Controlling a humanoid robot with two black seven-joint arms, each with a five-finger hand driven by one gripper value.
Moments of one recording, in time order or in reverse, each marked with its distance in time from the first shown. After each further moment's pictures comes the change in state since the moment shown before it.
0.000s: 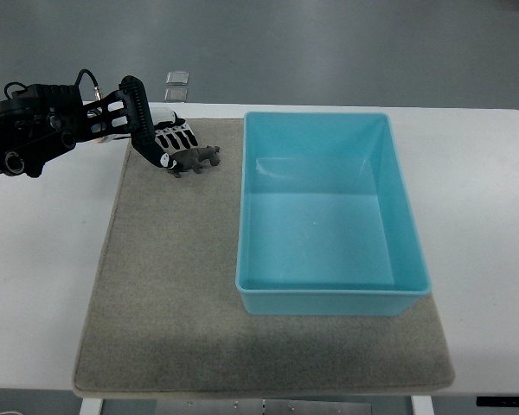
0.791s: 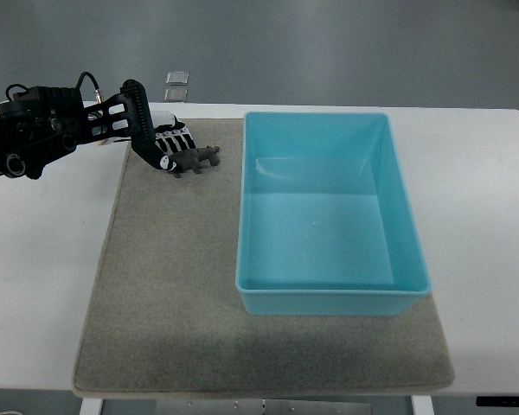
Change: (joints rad) left arm -0.003 -0.003 0.007 0.000 0.000 0.001 0.000; right arm 0.000 0.000 0.000 0.000 0.000 0.000 0.000
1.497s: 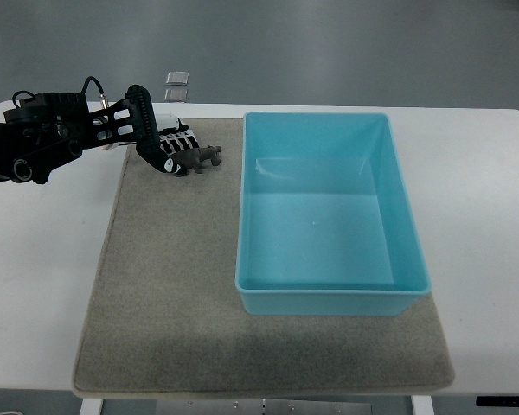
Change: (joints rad) left arm 0.017 -0.019 0.000 0.002 0.000 0.023 0.001; right arm 0.000 0.000 0.000 0.000 0.000 -0.001 0.000
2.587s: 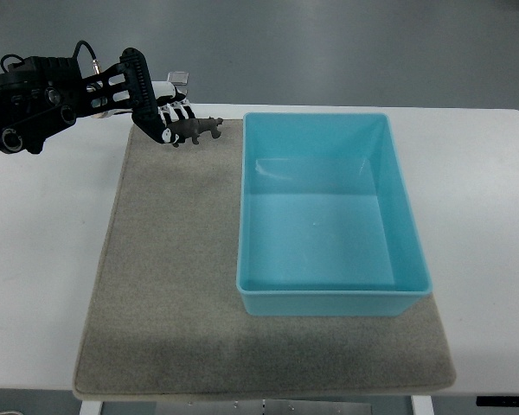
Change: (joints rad) left arm -0.116 0.026 -0.022 -0.008 -0.018 -0.021 0.042; right arm 0.000 0.000 0.000 0.000 0.000 0.000 0.000
